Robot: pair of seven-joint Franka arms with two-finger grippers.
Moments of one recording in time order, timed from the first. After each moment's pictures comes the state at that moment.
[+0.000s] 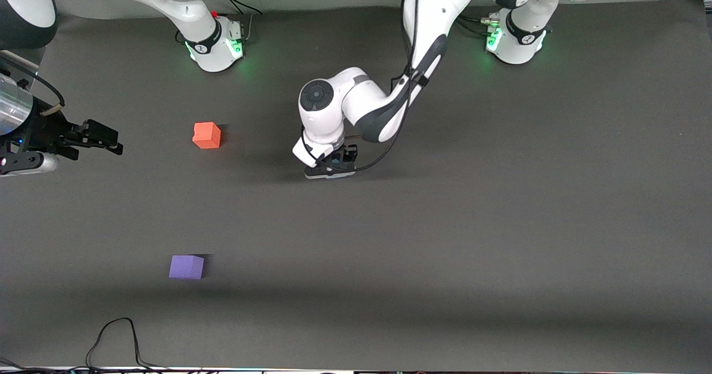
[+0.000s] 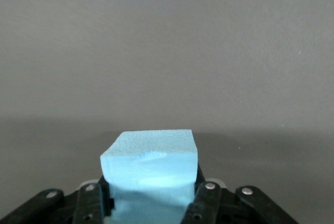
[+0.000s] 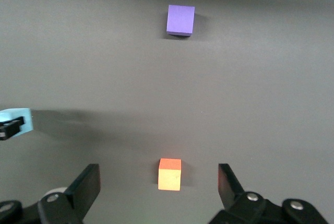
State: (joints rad) left arm -0.96 0.89 0.04 -1.24 -0.01 2.18 -1.02; right arm 0.14 0.04 -0.13 -1.62 0.04 1.63 -0.06
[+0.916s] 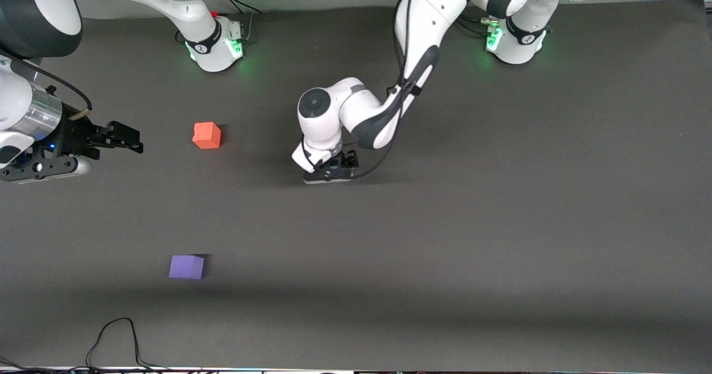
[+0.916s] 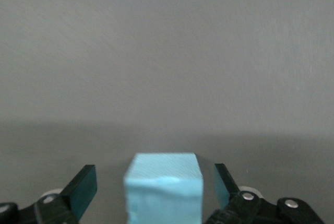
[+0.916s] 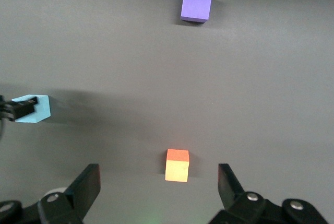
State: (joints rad) left arm -0.94 0.91 0.06 -1.18 0.01 2.14 -1.02; right arm 0.18 0.07 -0.13 -1.62 0.04 1.59 -0.04
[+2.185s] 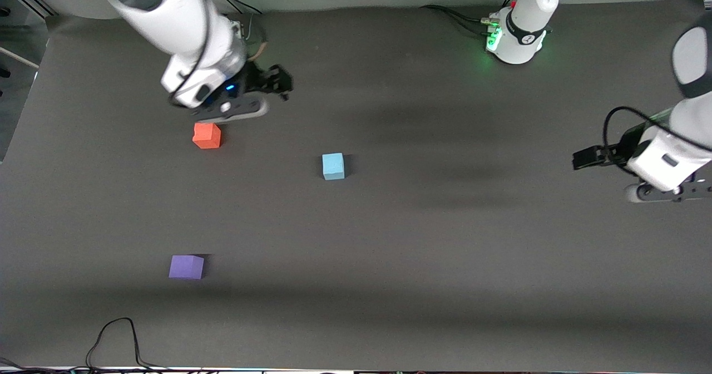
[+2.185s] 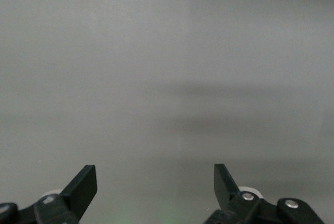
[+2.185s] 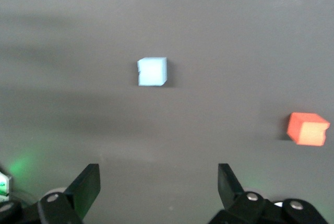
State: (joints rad) left arm -0.11 0.15 0.07 -1.57 -0.05 1.59 -0.07; right arm 0.70 0.10 -0.11 -1.56 0.18 1.56 0.52
